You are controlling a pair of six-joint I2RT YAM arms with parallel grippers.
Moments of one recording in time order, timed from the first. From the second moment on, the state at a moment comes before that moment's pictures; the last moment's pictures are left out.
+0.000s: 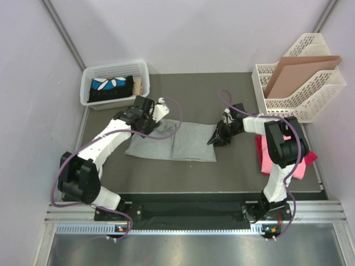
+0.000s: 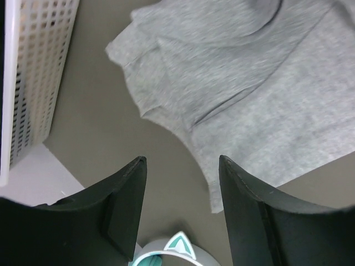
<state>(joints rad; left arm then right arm) -0.43 1.47 1.15 -0.63 -0.16 0.56 0.27 1.89 1.05 -0.33 -0.61 0.66</state>
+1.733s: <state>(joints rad) -0.26 1.23 0.97 -0.68 -0.08 0.68 0.47 1.81 1.62 -0.97 0.12 0.54</state>
